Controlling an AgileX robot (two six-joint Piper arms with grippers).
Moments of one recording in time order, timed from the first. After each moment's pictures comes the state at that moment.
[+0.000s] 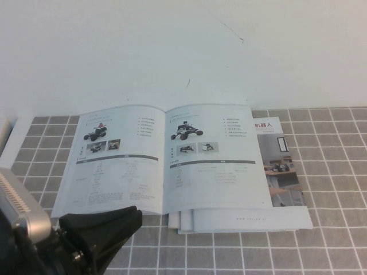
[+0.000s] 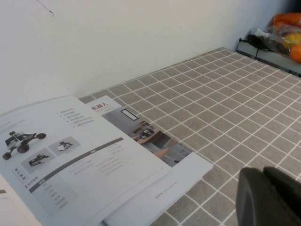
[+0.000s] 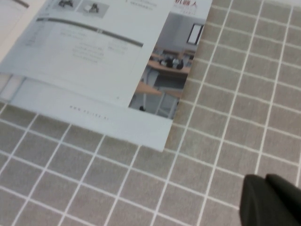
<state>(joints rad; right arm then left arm) 0.08 0.79 -0.66 0.31 0.73 -0.43 -0.63 0.69 -0.41 -1.72 0.20 1.55</state>
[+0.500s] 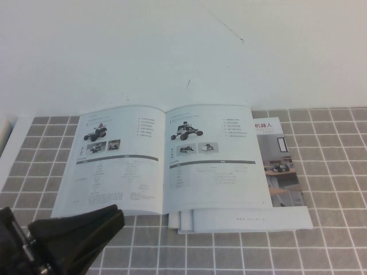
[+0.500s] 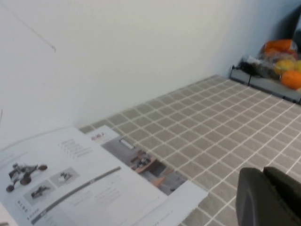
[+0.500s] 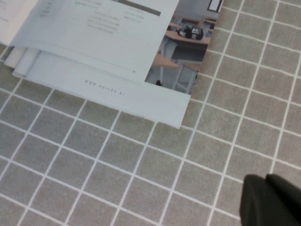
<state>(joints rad) 0.08 0.81 -0.66 0.33 0.80 -0.43 -0.63 0.57 -0.39 -1.71 0.20 1.55</state>
